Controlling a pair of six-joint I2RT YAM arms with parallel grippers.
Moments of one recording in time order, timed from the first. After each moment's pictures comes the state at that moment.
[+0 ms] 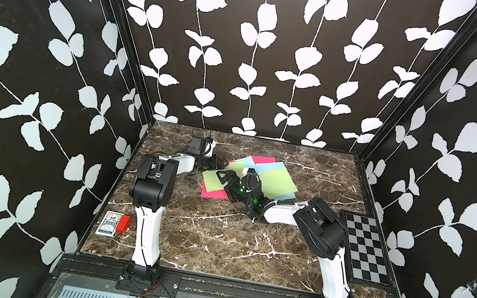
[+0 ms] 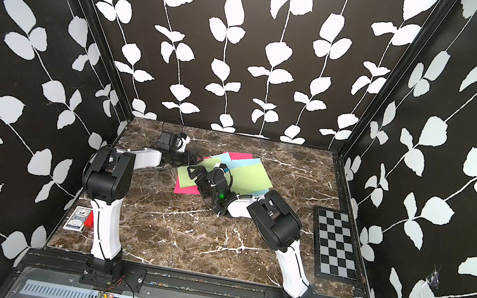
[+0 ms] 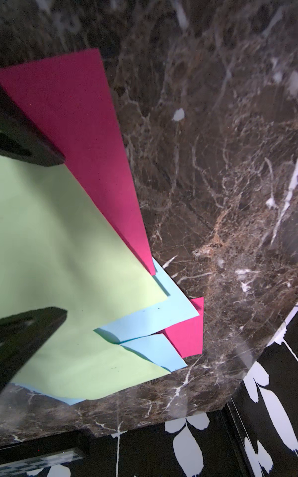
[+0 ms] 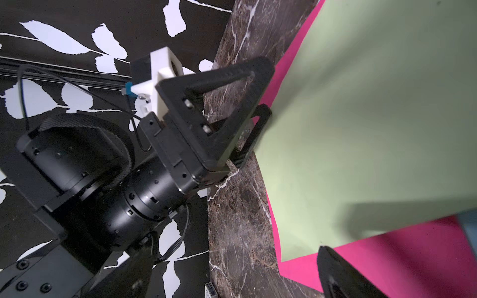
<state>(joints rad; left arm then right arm) -0.18 2.10 1.35 -0.07 0.47 -0.34 0.84 2.14 1.20 0.64 -0.09 1.39</state>
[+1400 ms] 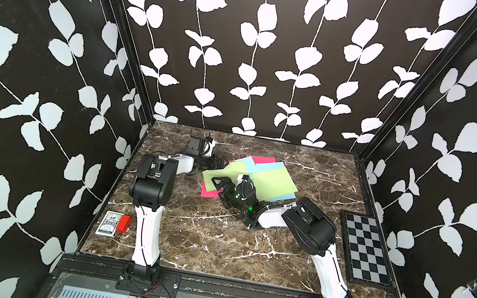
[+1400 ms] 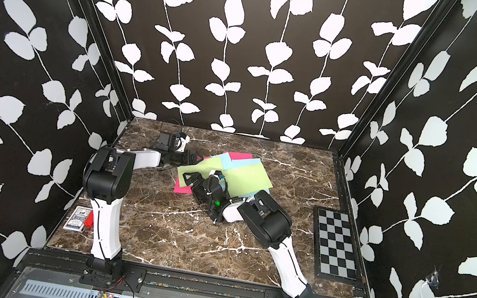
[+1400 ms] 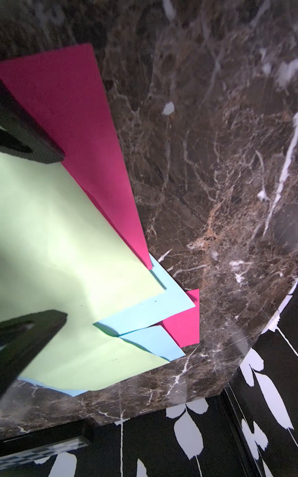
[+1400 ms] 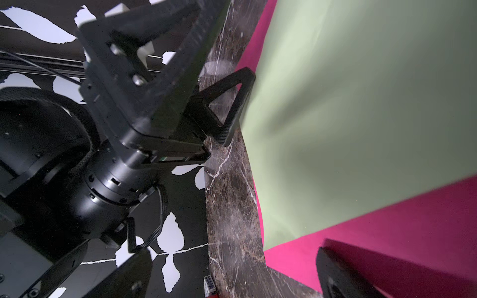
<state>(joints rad) -0.17 2.11 1.34 -0.01 0.51 -0.34 0.87 2.24 1.19 0.77 -0.09 1.45</state>
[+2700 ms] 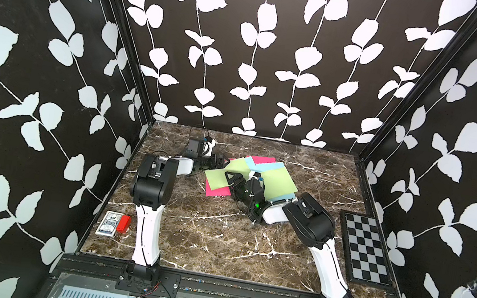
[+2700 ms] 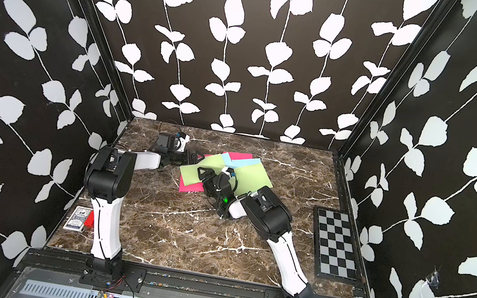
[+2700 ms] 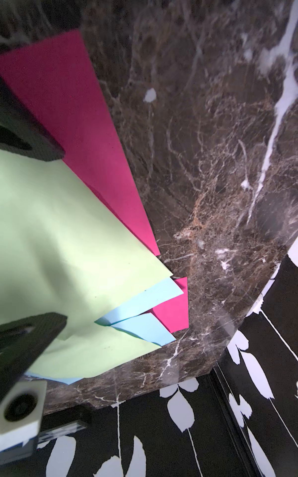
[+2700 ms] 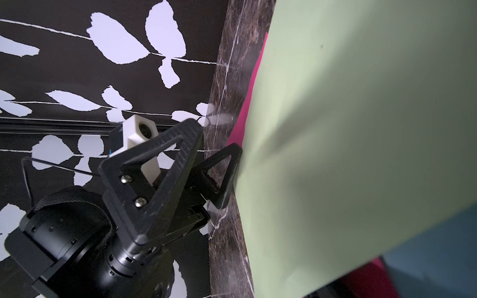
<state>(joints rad) -0.17 2.13 1.31 0.11 0.54 -0.38 0.78 2.31 1.20 0.88 -0.01 1.47</state>
